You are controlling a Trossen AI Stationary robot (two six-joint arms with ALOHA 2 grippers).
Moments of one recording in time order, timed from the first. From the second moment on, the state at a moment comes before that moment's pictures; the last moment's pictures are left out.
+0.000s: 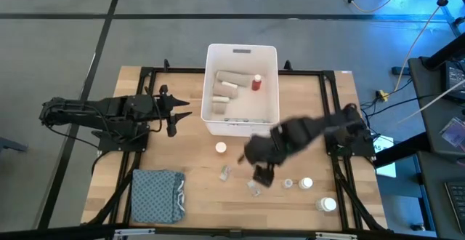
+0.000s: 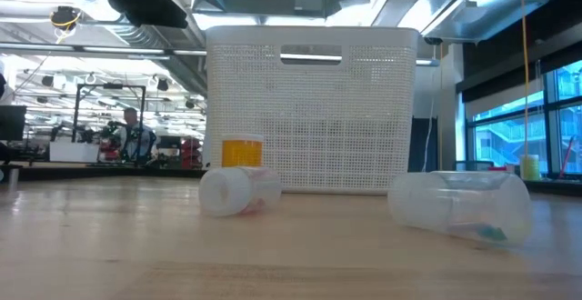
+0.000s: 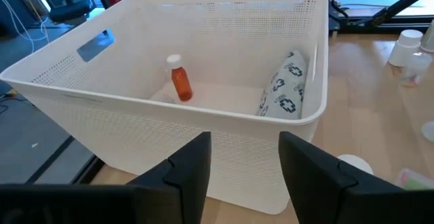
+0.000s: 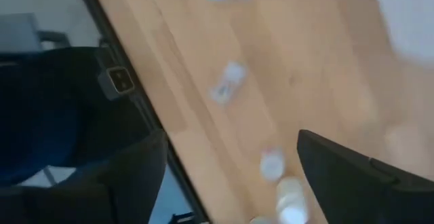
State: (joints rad) left arm 0.00 0.65 0.64 -0.37 -0.36 -0.02; right arm 0.36 1.95 2.22 -1.57 -0.11 0.88
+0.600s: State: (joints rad) left arm 0.00 0.65 0.64 -0.37 -0.36 -0.04; right arm 0.85 1.81 1.81 -1.57 -0.02 2.16
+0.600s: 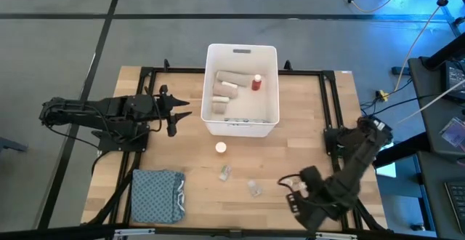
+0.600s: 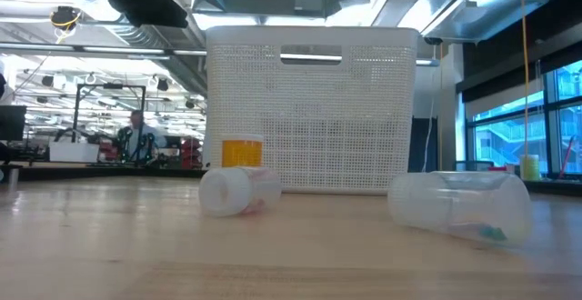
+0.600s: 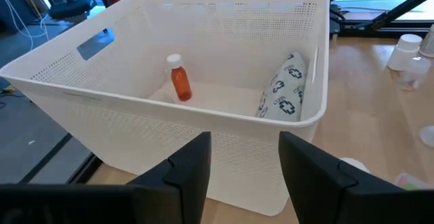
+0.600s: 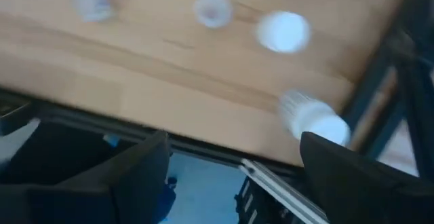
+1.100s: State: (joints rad) left arm 0.00 0.65 0.64 -0.36 -0.36 -0.14; right arm 0.95 1.74 1.52 -1.57 -0.29 2.27
